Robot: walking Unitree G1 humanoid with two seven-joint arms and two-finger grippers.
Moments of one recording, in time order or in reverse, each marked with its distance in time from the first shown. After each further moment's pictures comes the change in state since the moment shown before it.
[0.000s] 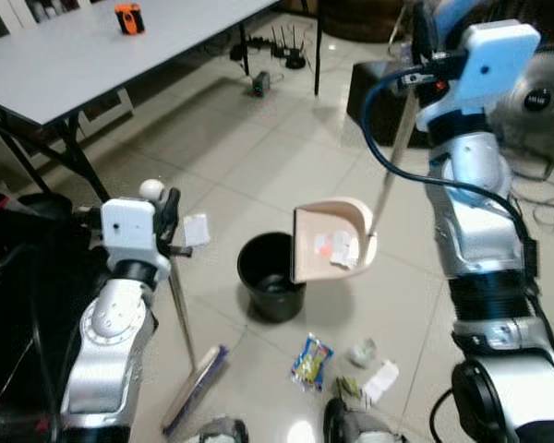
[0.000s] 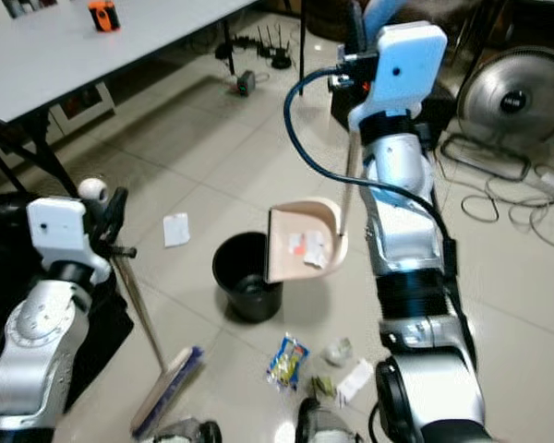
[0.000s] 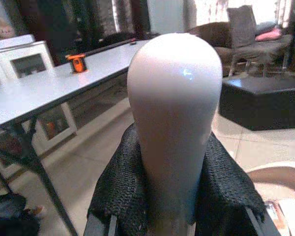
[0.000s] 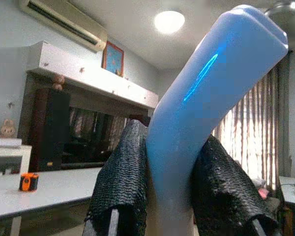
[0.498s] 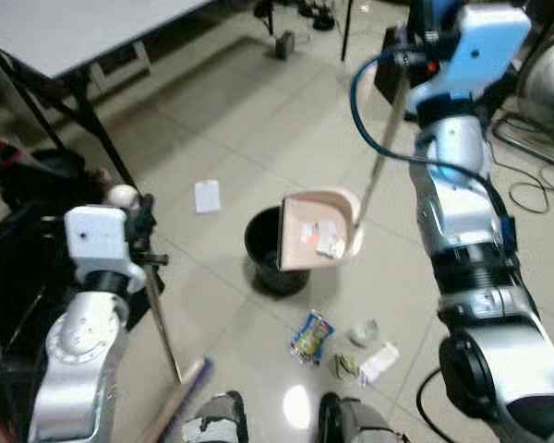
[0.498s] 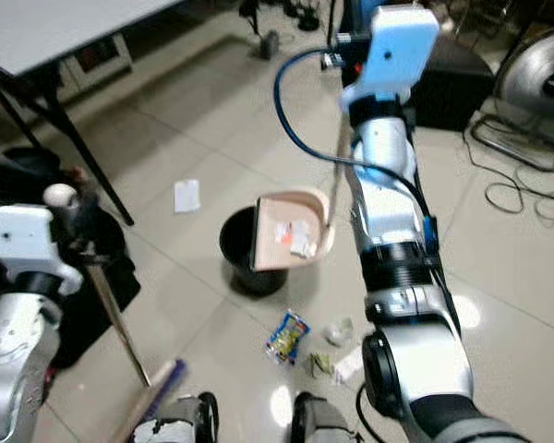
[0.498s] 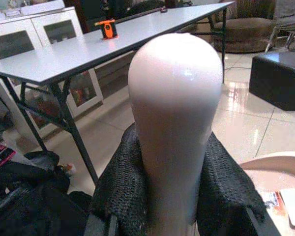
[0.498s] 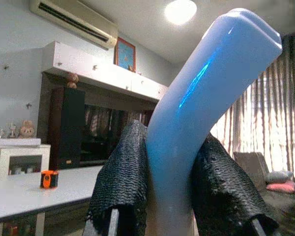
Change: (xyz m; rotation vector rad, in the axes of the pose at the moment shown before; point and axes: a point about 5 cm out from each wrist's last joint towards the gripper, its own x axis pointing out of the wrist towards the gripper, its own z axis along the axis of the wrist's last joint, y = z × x) left arm -0.019 0.021 0.009 0.016 0.012 0.074; right arm 0.022 0.011 0.002 0.043 -0.078 -0.019
